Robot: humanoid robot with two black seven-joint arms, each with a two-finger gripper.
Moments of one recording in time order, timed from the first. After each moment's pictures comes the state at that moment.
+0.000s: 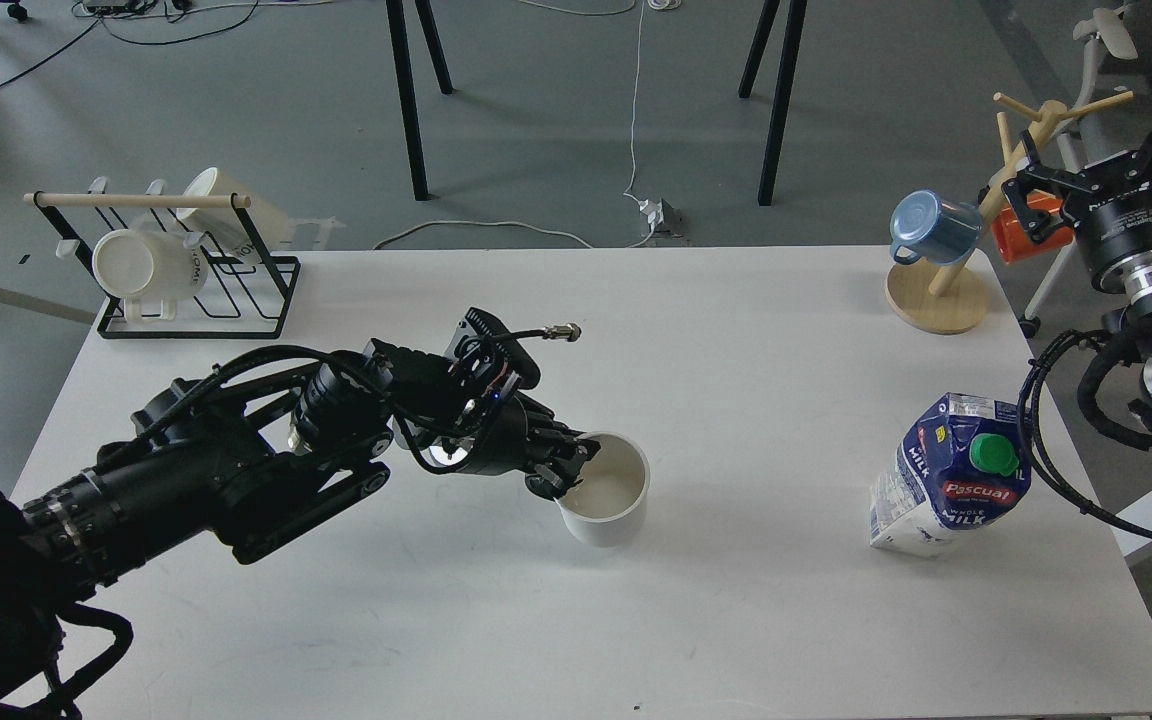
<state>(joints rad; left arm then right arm) -0.79 0.17 -0.41 -1.03 2.18 -0.49 -0.31 0.73 -0.55 0.58 0.70 0.53 0.49 0.39</state>
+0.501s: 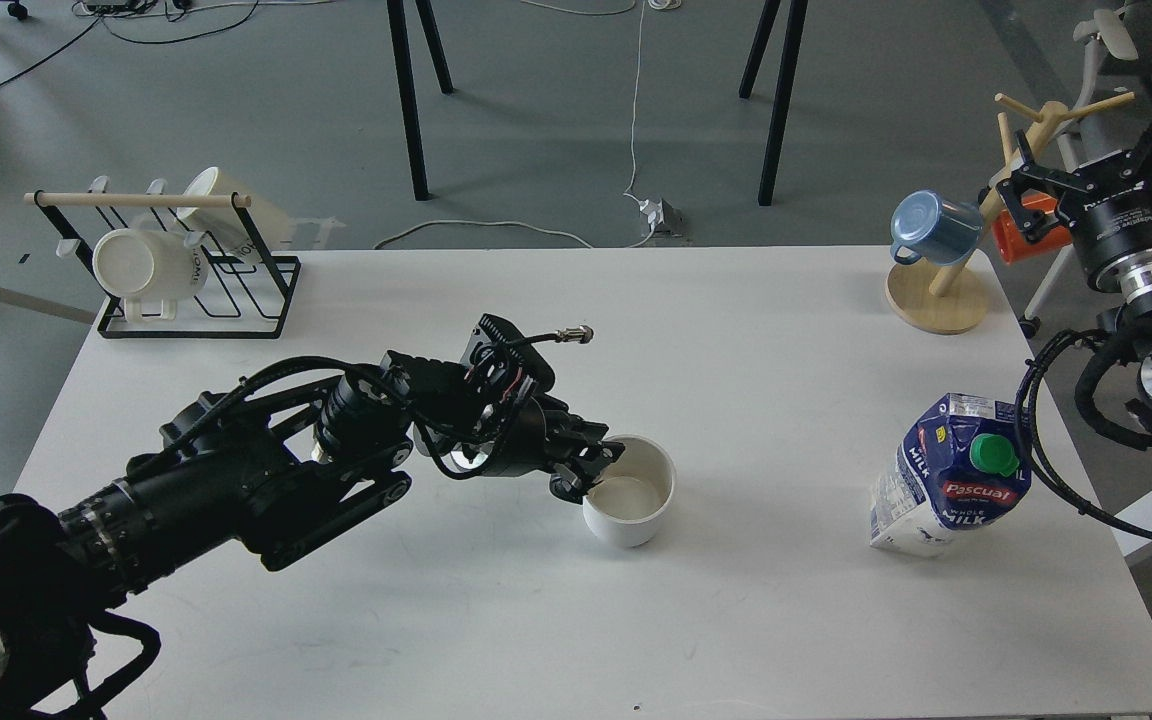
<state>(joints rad) -0.78 0.15 -0.43 -1.00 2.18 -0.41 -0.32 0.73 -0.56 0.58 0.72 0.53 0.49 0.39</state>
